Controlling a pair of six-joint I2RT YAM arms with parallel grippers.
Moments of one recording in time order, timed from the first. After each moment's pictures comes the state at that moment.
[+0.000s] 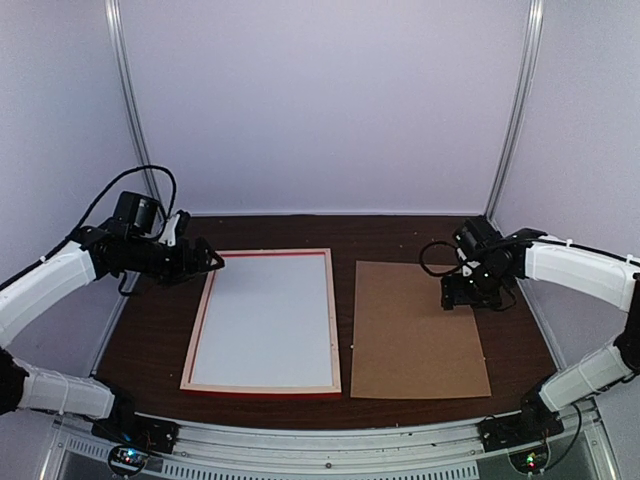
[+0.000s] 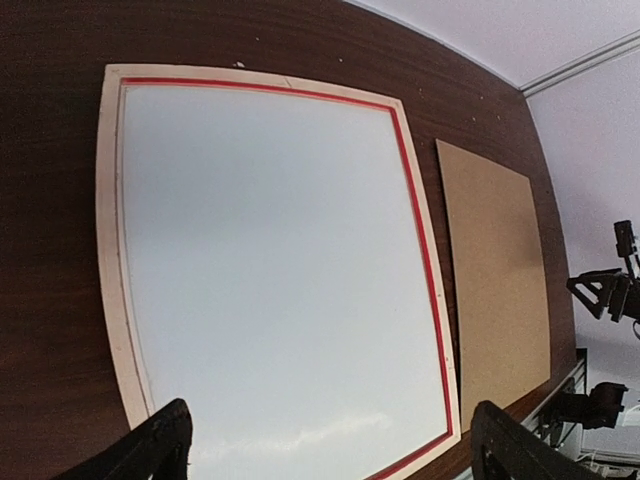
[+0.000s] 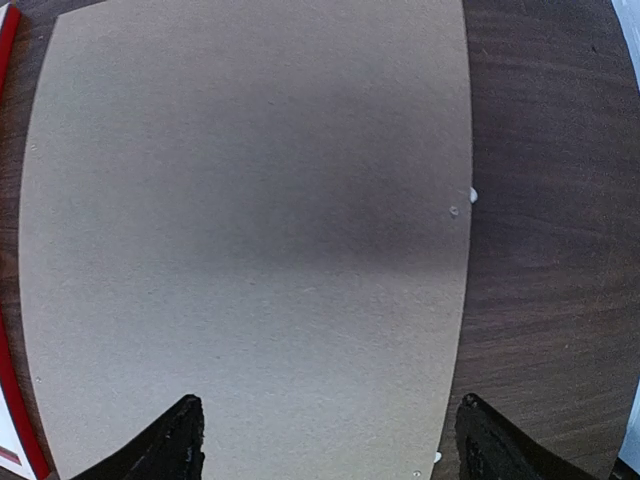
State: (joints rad) left arm -0.32 1.13 0.96 -0.61 0.34 -0.47; right arm 0.49 1.36 0.98 -0.80 0.18 0.47
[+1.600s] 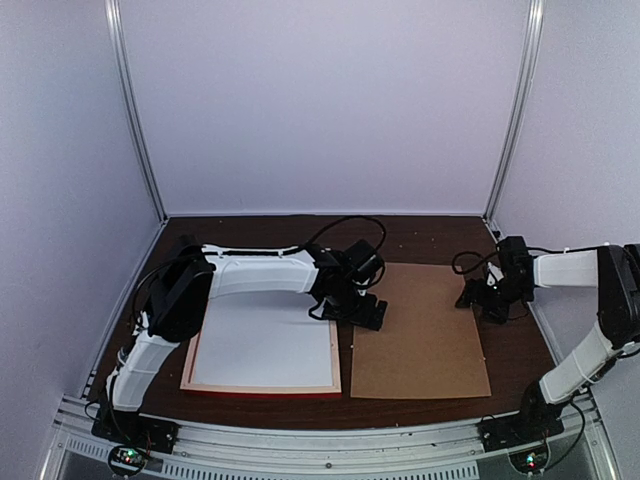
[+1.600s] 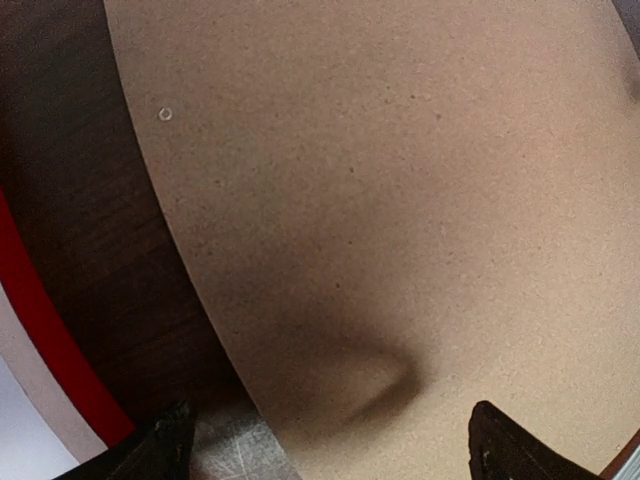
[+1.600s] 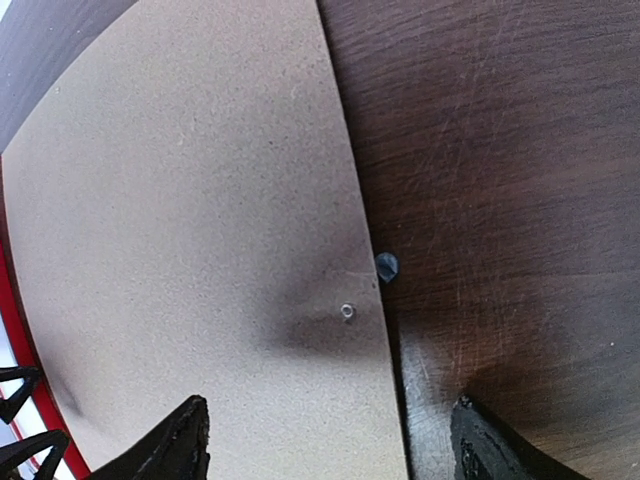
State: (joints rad) left arm -1.03 2.37 1.95 -0.66 0.00 -0.59; right arm 0.02 1.51 0.74 -0.38 -0.27 0.44
